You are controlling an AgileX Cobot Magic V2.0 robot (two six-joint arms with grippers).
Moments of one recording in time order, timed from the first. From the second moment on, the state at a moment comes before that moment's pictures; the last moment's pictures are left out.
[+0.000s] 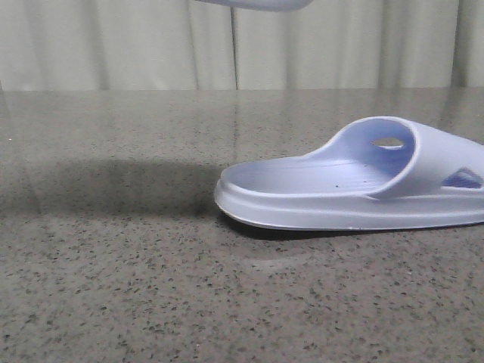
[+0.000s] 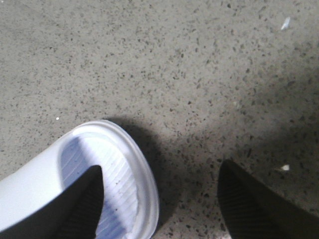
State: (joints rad) left arm -0.26 0.68 -0.64 -1.03 0.43 0.06; right arm -0.02 0.96 -0.52 0.51 0.45 0.14
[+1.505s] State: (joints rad) left arm -0.26 0.68 -0.64 -1.03 0.43 0.06; right arm 0.13 1.11 -0.53 0.58 0.32 0.14
